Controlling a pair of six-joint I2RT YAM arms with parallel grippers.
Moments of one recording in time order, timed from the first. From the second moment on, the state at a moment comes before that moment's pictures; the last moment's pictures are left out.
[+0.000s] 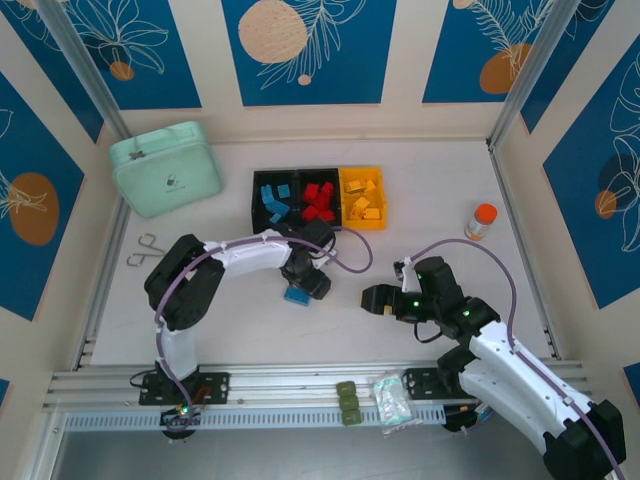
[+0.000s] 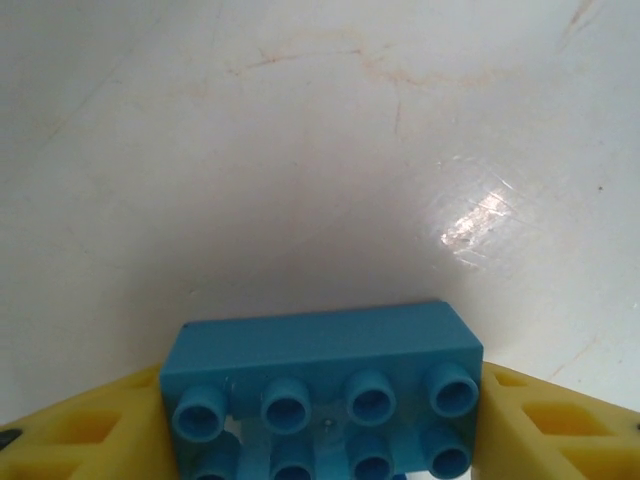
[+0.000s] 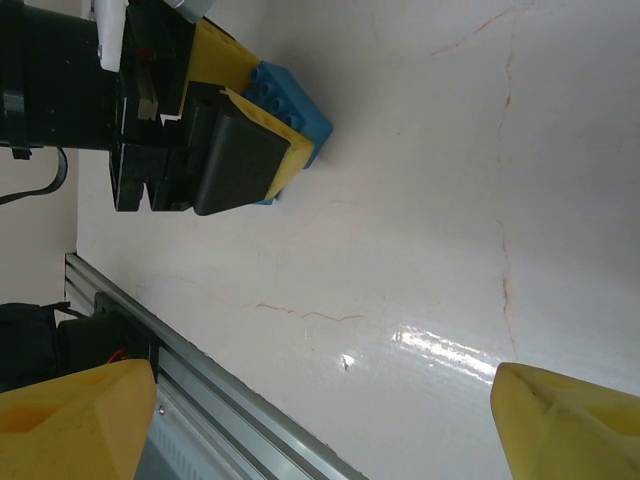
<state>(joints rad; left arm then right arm) -0.83 1.90 1.27 -0.73 0.09 -0.13 0.50 0.68 0.40 -0.52 -0.47 0.73</state>
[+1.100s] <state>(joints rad) -0.50 1.96 1.82 -0.96 -0.03 0.02 0.62 0.89 0.44 -0.35 -0.47 0.75</state>
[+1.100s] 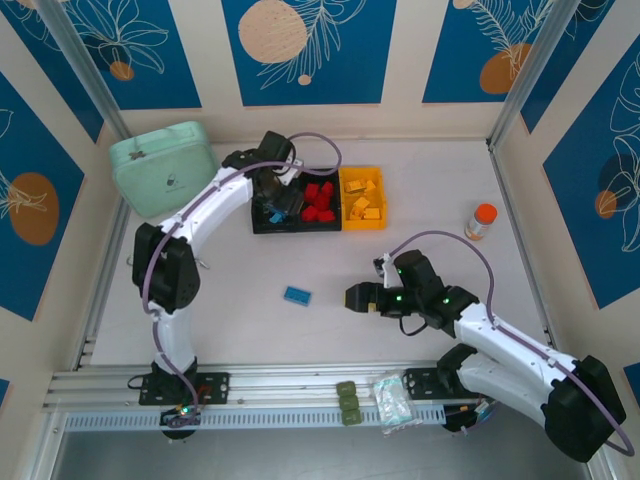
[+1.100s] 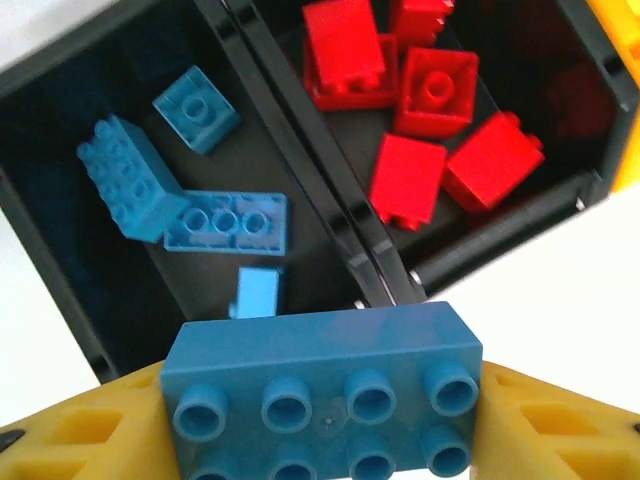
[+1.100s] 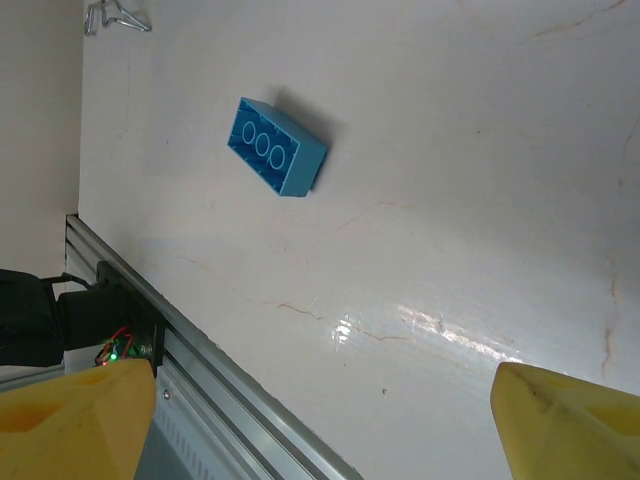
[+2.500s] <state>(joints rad) -0.40 2.27 2.08 -1.02 -0.06 -0.02 0.62 0.93 0.45 -0.34 -0.45 0.75</state>
